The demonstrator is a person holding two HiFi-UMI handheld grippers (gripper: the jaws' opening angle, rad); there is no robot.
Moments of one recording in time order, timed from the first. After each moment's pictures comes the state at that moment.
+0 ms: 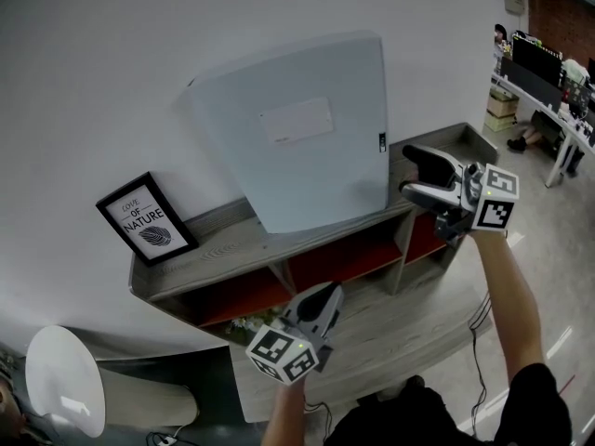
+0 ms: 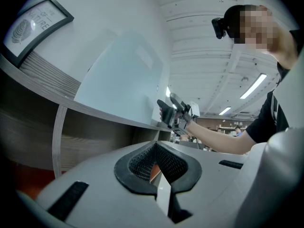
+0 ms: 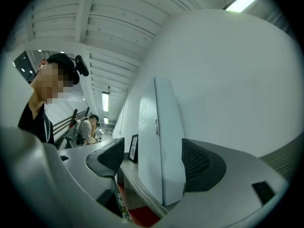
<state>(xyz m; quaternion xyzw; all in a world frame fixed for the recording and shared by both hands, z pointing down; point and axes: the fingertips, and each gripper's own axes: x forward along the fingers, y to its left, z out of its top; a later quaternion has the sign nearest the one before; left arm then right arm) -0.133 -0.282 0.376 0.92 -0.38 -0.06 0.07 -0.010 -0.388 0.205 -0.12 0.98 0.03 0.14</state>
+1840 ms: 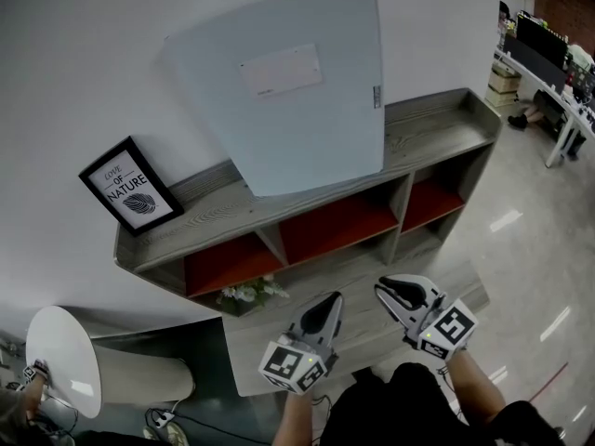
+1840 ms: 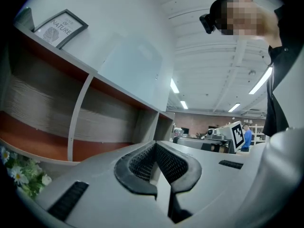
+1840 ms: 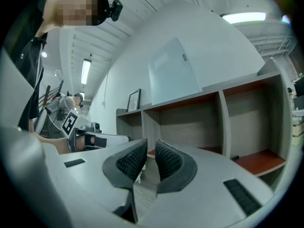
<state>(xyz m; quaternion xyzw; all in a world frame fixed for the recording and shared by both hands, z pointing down) -0.126 -0.224 0.452 0.90 -0.43 -0.04 0.09 -0.051 -0.238 0.441 -0.28 0.96 -0.02 0.01</state>
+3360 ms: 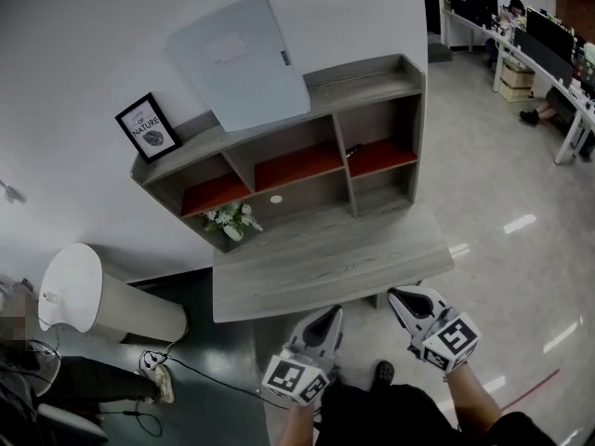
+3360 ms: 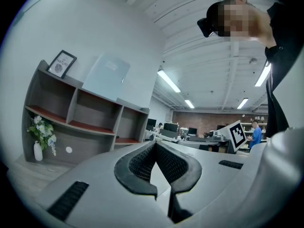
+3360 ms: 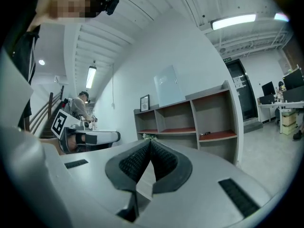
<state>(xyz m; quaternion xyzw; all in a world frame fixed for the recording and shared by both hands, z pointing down) 0.067 0.021 0.461 0.86 -0.50 -0.04 0.09 0.160 -0.017 0.464 -0.27 0.96 -0.06 -0.01</state>
